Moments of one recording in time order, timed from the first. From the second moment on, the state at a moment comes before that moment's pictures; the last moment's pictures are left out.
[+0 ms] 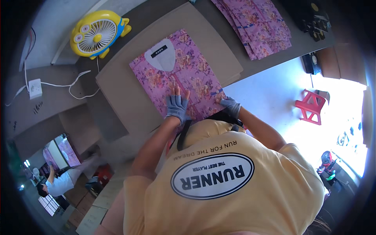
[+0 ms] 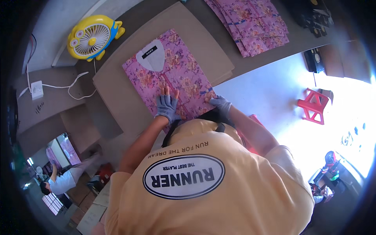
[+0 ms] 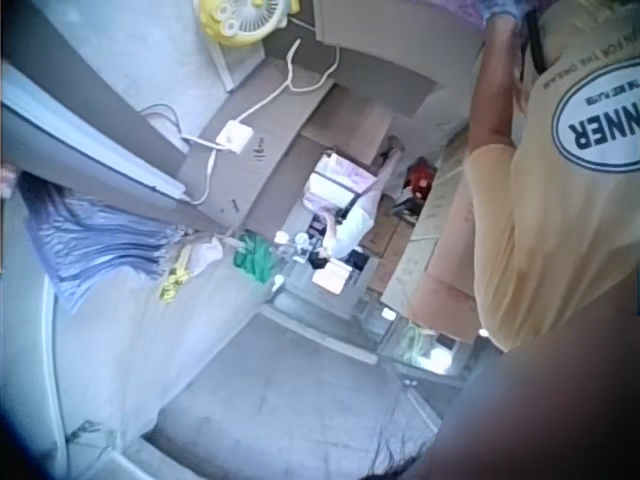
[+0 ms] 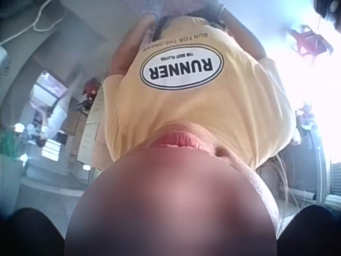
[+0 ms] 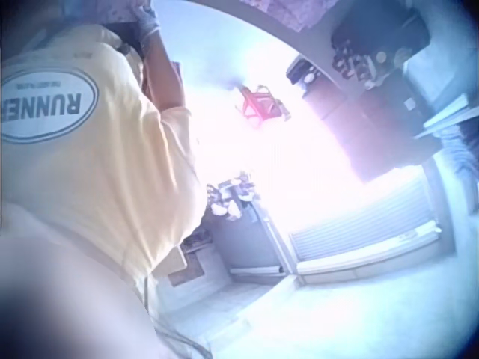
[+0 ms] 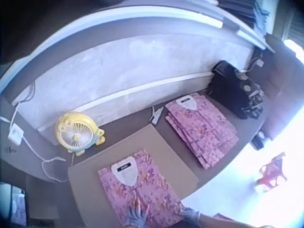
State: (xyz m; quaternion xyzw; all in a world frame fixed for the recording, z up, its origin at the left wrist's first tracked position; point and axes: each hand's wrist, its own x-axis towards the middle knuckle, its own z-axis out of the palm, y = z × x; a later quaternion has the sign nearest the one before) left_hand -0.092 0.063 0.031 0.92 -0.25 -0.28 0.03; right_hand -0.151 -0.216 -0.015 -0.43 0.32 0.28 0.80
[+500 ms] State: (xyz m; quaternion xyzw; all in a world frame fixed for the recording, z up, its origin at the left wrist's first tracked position) left_hand -0.052 0.050 0.118 0.10 0.10 -0.30 0.94; right_hand -0.086 -0.134 0.277 -0.84 -0.41 0.13 0.32
